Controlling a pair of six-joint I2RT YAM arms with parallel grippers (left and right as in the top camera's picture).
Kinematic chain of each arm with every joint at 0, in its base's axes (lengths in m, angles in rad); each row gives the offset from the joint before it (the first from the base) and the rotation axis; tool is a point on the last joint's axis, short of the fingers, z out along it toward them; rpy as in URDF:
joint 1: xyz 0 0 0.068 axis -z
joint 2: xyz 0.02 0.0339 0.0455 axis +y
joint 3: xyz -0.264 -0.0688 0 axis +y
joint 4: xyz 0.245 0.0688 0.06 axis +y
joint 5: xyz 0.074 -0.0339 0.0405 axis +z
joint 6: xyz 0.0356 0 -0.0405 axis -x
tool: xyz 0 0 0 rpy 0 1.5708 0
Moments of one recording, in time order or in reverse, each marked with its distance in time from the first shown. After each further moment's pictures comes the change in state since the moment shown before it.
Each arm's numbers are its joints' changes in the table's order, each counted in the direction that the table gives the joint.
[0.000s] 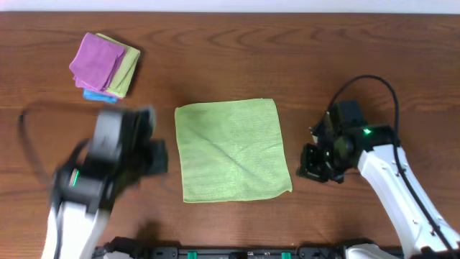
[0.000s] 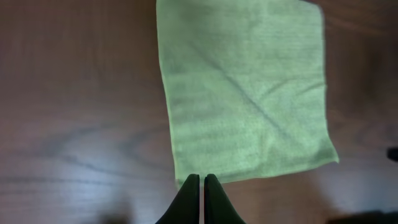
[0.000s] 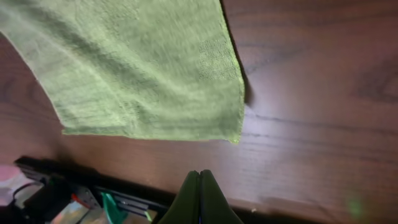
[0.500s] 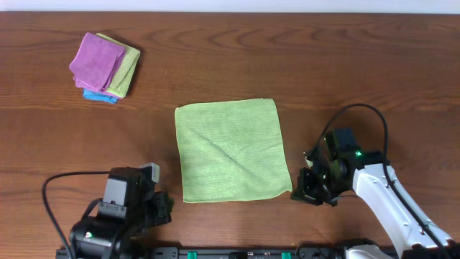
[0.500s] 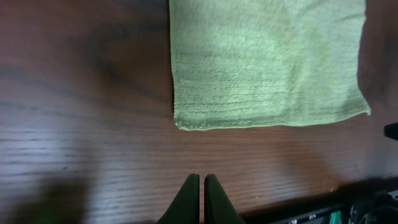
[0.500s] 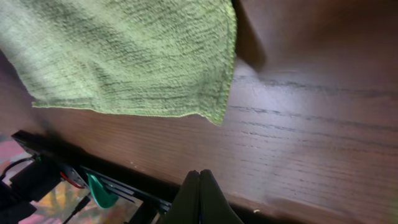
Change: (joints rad) left arm 0.000 -0.363 0.547 -0.116 -0.158 0.114; right arm 0.008 -0.029 0.258 -0.138 0.103 0.021
